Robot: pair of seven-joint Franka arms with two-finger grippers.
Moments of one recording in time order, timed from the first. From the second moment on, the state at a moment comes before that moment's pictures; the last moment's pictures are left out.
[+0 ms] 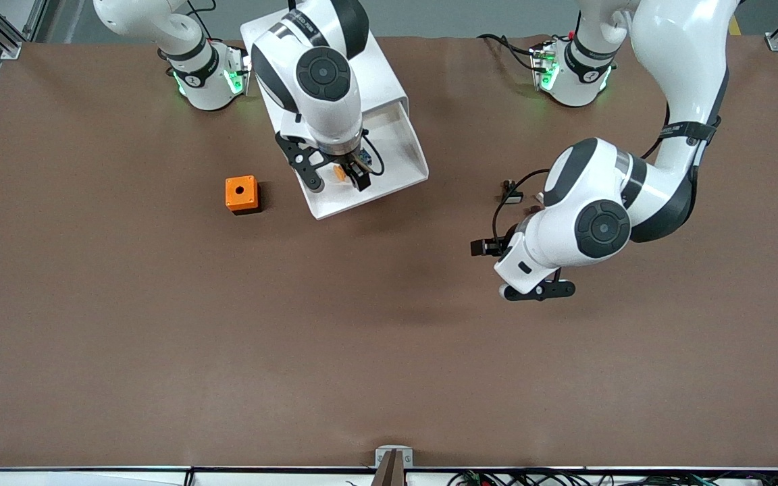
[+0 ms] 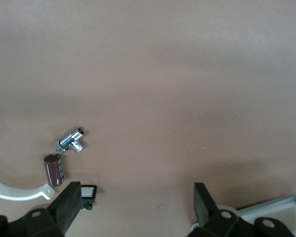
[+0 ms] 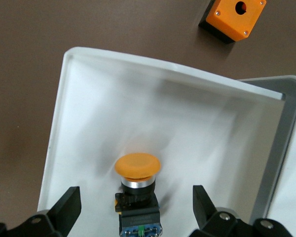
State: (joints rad) left arm -0.17 0.53 -0.34 -1.44 -0.04 1.78 -0.59; right arm 0.88 0.28 -0.11 -1.69 0.13 1.81 1.69
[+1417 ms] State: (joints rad) left arm -0.24 0.53 -0.34 -1.44 0.11 1.87 -0.91; right arm 0.91 0.31 -0.13 -1.60 0.13 1.76 1.70
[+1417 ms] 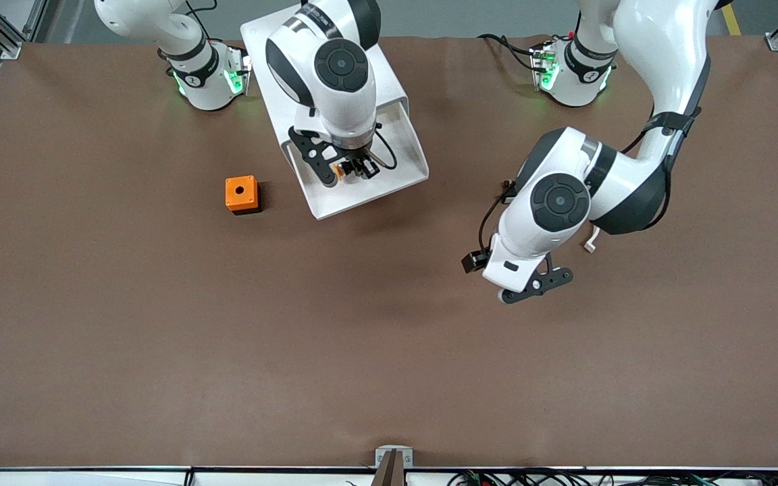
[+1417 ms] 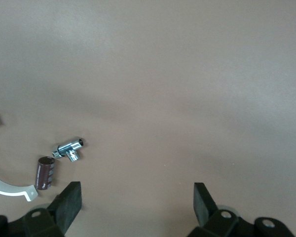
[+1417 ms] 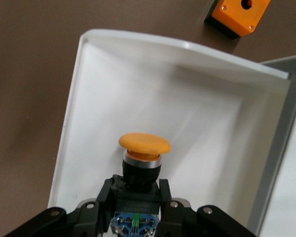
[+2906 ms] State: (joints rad) left arm -0.46 0.53 -0.42 -1.58 0.11 2.08 -1.22; right arm 0.19 0.30 -0.16 -1.56 0.01 1.67 0.08
